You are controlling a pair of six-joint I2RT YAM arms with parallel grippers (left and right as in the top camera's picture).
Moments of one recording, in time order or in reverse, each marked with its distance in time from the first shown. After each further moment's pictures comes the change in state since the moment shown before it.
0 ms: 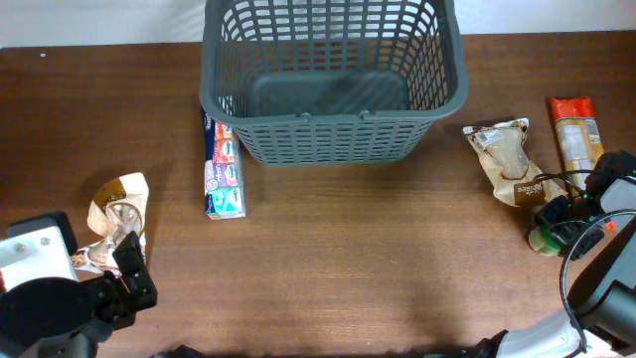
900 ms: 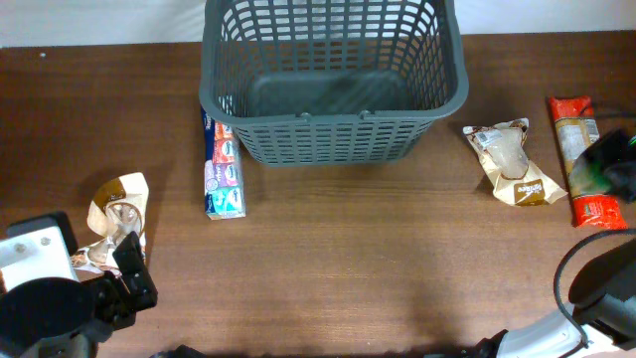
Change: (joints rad) left arm 0.000 0.000 0.000 0.000 0.001 0.000; right arm 0.002 0.025 0.731 -0.505 -0.161 -0.002
